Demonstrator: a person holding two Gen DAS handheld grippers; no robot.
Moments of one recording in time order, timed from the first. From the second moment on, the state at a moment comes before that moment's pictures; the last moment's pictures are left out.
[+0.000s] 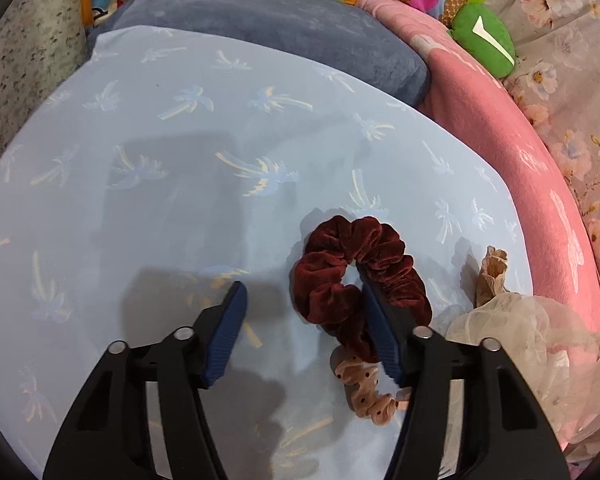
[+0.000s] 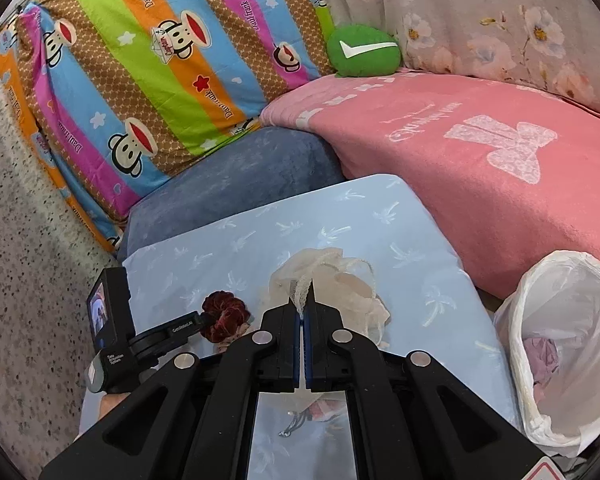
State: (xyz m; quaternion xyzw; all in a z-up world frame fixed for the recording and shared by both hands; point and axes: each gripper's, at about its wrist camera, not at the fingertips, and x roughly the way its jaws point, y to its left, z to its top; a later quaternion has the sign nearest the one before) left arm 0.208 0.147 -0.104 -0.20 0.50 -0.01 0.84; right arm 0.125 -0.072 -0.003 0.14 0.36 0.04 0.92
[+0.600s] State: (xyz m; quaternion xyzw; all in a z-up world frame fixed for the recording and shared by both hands) left arm 0.153 0.128 -0.052 -0.16 0.48 -0.06 0.86; right arm 0.090 -0.052 0.039 0.14 0.32 0.08 0.93
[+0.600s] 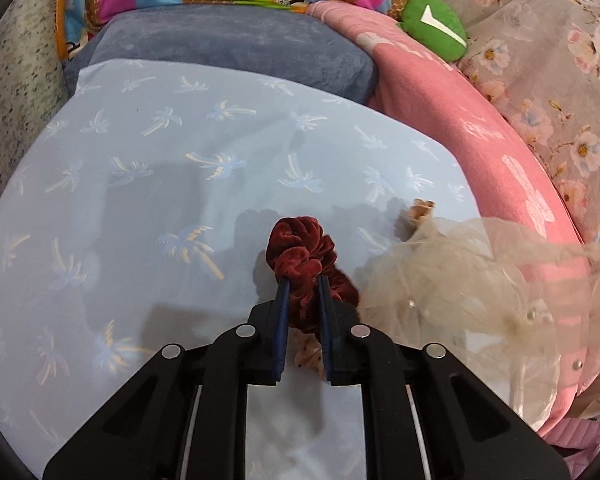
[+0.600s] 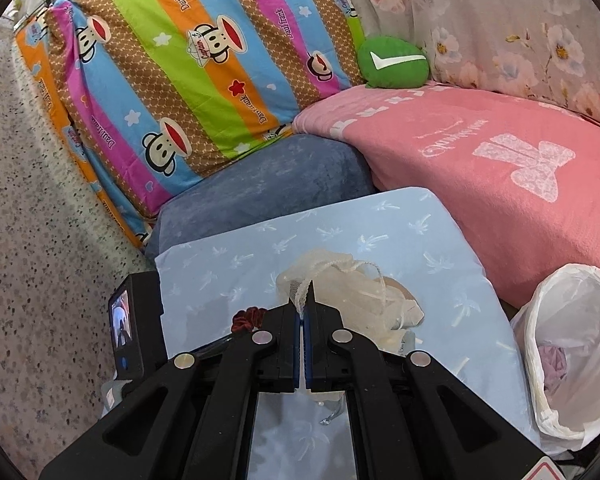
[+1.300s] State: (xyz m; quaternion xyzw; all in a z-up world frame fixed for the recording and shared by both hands) left arm 0.089 0.002 0.015 -0.07 0.44 -0.20 0.87; right arm 0.001 -0.174 0.106 0.18 0.23 -0.02 0.96
